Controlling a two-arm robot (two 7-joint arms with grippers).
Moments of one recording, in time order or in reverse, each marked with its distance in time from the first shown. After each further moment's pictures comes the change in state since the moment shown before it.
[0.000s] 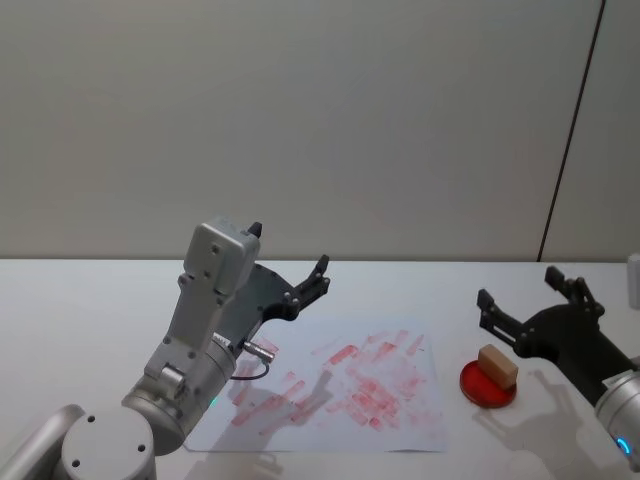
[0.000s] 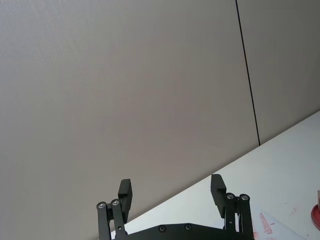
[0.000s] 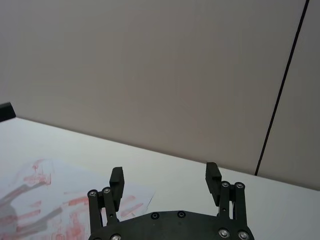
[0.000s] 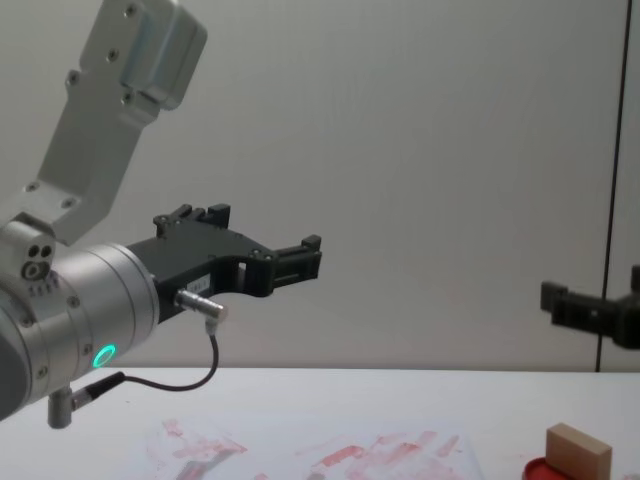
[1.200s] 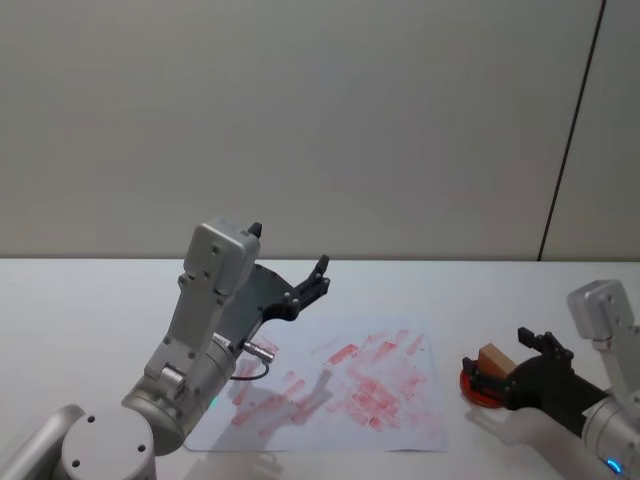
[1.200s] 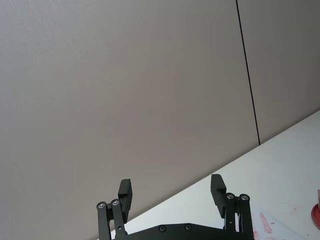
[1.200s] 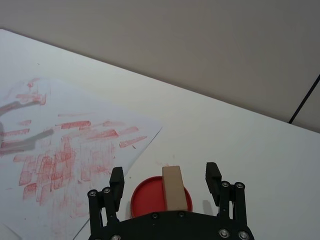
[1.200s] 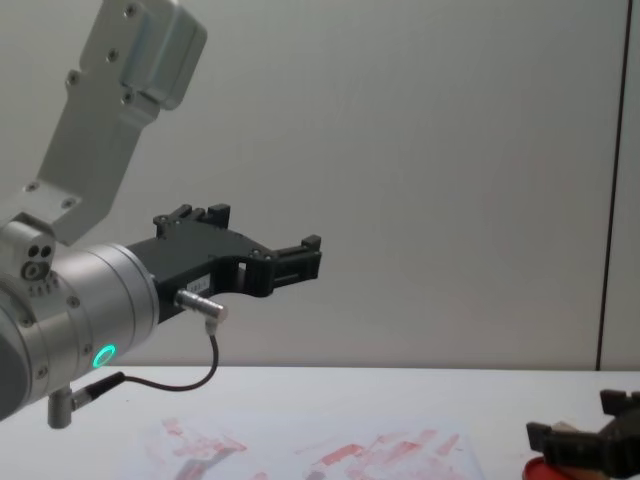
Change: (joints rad) left arm 0.000 0.000 0.000 0.000 0.000 0.000 0.000; right arm 0.099 -0.002 -0.009 0.224 -0.093 0.116 0.205
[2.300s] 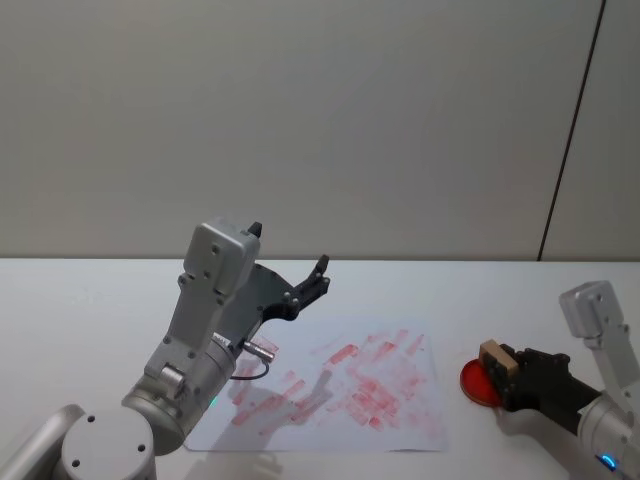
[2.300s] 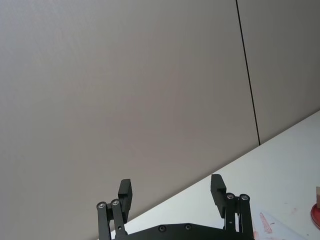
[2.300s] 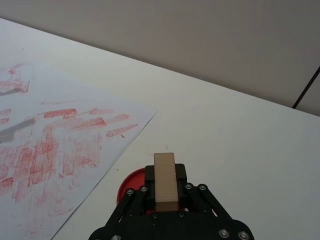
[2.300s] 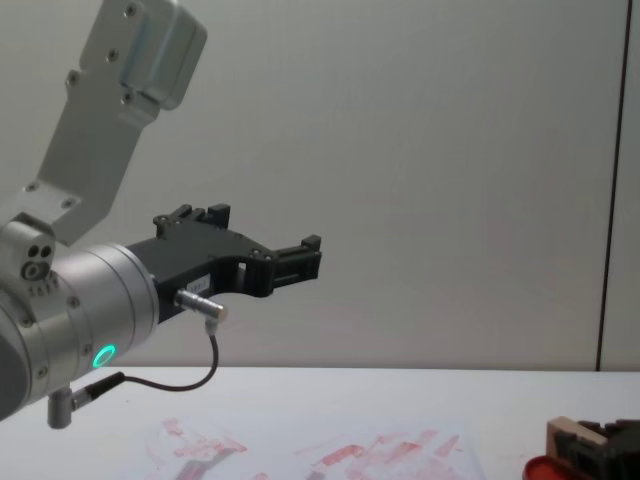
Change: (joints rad) left arm 0.000 0.000 0.000 0.000 0.000 0.000 0.000; right arm 0.054 -0.019 -0.004 0.098 -0.014 0.015 0.020
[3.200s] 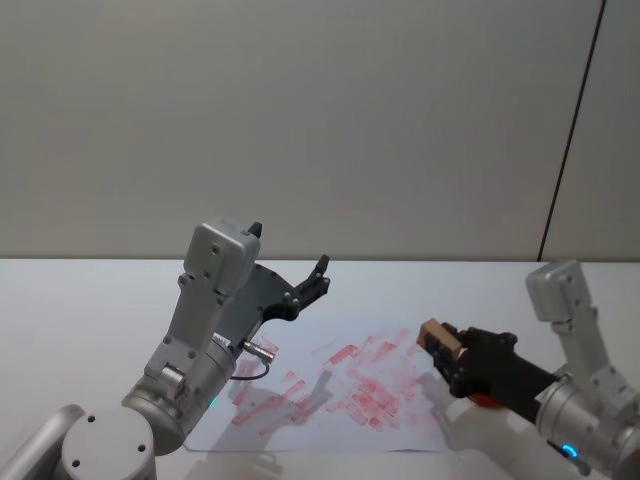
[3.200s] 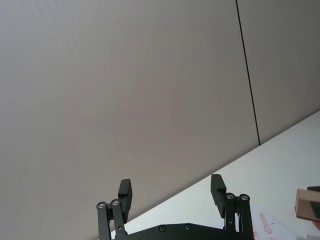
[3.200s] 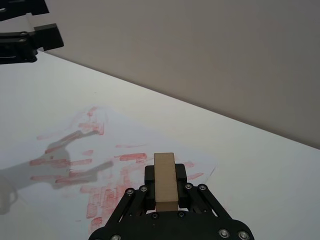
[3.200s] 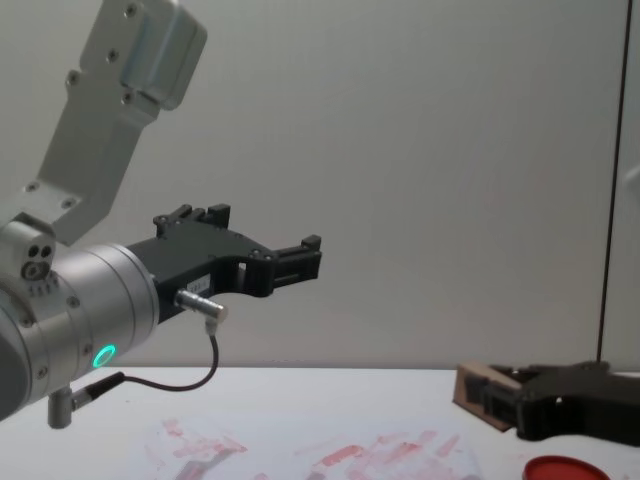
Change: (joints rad) left arm 0.000 0.000 0.000 0.000 0.000 0.000 0.000; right arm -0.003 -0.034 -0.041 -0.103 0.049 -0.017 0.077
